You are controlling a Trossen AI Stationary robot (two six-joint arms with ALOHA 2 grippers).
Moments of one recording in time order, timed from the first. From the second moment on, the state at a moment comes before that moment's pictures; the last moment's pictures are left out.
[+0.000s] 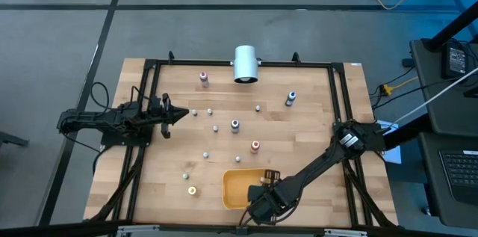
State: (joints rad) left arm 0.01 0.00 0.01 0.05 -0.22 -0.30; right arm 0.65 2.19 1.79 -1.01 0.09 0.78
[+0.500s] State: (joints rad) left arm 0.01 0.00 0.01 0.05 -0.22 -0.30; right arm 0.65 2.19 1.73 -0.96 0.10 0.81
